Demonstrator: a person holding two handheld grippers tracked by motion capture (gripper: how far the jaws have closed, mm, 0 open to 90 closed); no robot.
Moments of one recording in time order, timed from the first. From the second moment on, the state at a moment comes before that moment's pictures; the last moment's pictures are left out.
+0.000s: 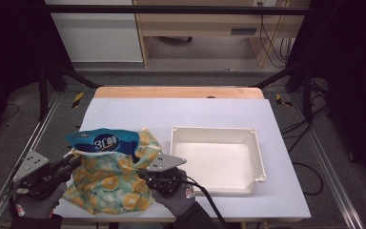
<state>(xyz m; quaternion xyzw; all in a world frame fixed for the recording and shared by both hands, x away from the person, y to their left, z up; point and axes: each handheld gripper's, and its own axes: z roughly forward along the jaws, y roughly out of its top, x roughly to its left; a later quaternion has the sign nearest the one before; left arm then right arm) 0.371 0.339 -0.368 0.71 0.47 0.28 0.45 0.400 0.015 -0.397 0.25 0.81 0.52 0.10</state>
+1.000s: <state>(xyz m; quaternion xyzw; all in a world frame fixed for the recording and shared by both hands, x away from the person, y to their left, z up) 0.366 0.329 -0.442 0.77 0.48 0.23 0.36 0.391 0.027 -0.471 0.33 0.81 0.48 0.11</state>
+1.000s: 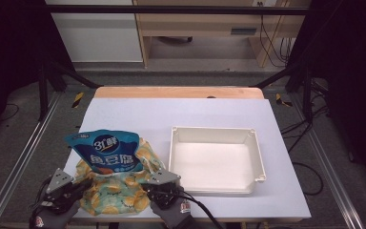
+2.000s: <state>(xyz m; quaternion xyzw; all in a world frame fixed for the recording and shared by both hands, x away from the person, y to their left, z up) 0.375 0.326 -0.453 0.78 0.49 0.22 0.33 0.378 0.012 -0.433 0.30 0.79 0.52 0.12</state>
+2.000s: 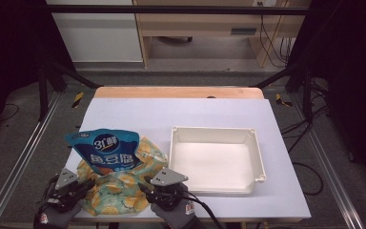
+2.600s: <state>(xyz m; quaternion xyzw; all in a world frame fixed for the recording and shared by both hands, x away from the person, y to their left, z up) 0.376 0.328 -0.454 0.78 0.49 0.22 0.33 0.415 0.020 -0.422 0.36 0.77 0.49 0.19</state>
